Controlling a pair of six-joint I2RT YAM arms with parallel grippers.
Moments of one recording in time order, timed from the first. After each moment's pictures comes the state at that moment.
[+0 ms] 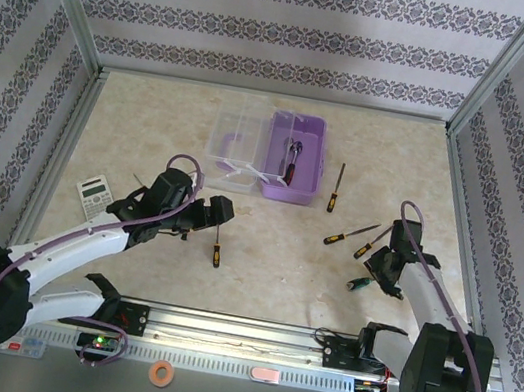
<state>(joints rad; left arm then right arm) -0.54 1.08 0.60 -0.24 0.25 -0.92 -0.10 1.13 0.48 -0.63 0.04 0.76</state>
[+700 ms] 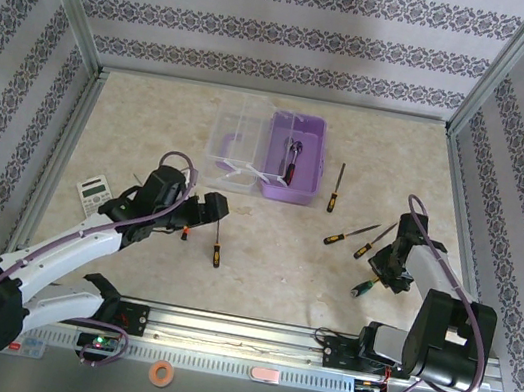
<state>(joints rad) -0.50 1.04 0.62 -0.29 0.24 -0.89 -0.18 1.28 0.58 -0.71 0.01 0.73</state>
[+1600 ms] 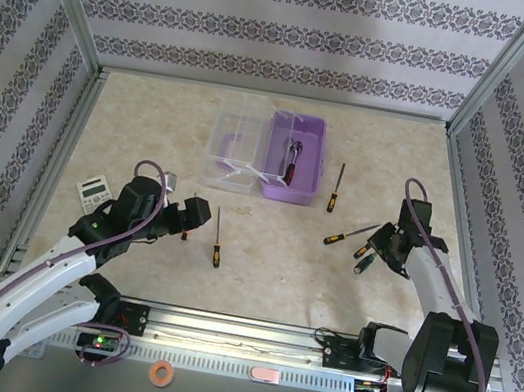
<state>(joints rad) -0.48 0.75 0.53 -0.43 0.18 -0.89 -0.09 1.19 0.66 -0.59 -0.04 0.63</state>
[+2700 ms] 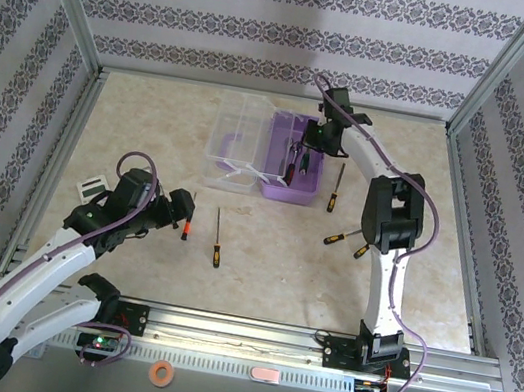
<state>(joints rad) -0.40 0.81 0.65 -0.66 0.00 -0.90 0.28 2.26 1.94 -0.70 -0.15 0.42</state>
